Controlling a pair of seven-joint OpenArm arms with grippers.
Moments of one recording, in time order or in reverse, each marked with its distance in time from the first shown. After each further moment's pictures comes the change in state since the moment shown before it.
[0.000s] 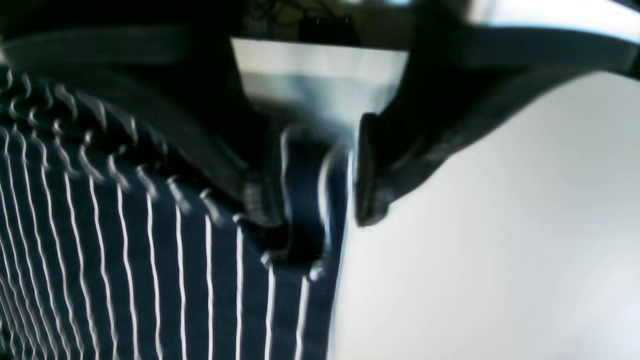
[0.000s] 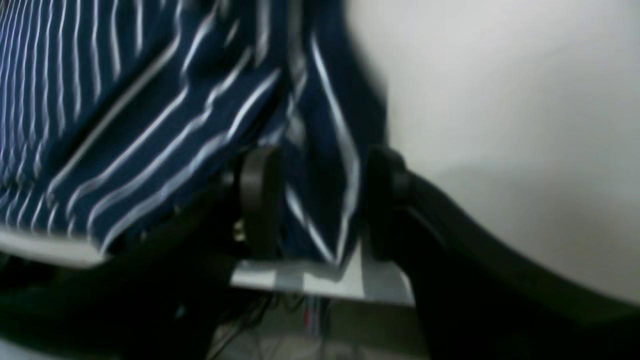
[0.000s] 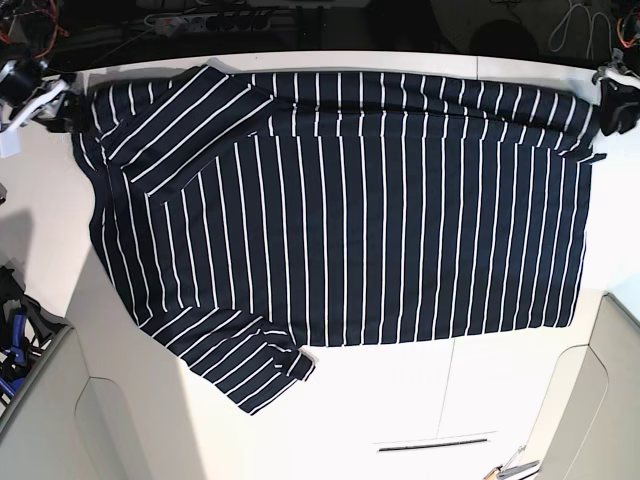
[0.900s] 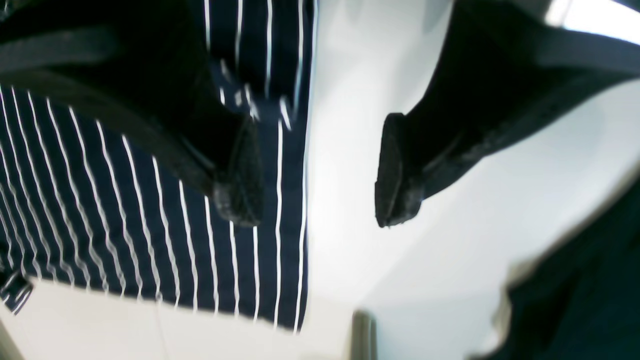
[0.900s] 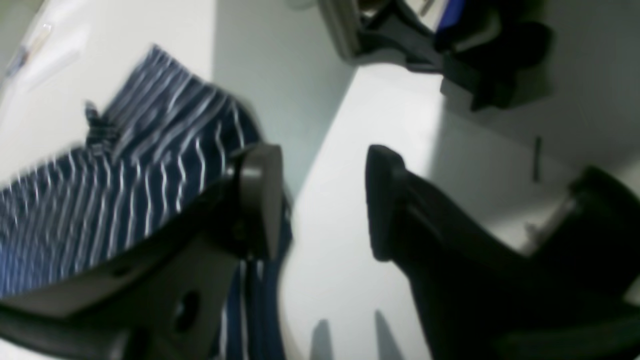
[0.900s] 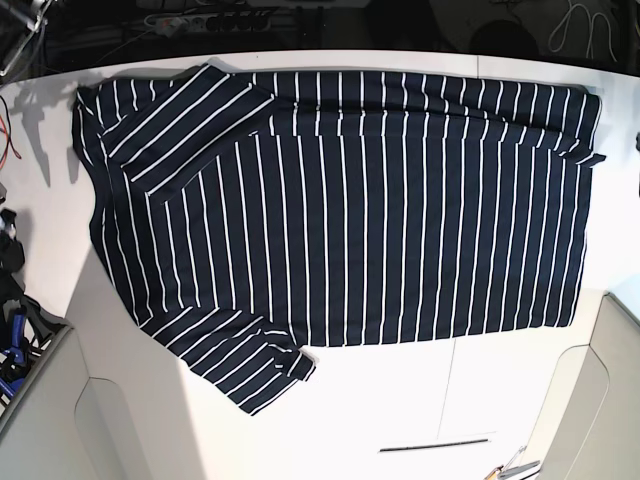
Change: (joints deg) left arm -12.9 -7.4 -2.4 0.0 -0.4 1.6 5.1; right arm 30.1 5.4 0.5 -19.9 -4.2 -0.9 7.6
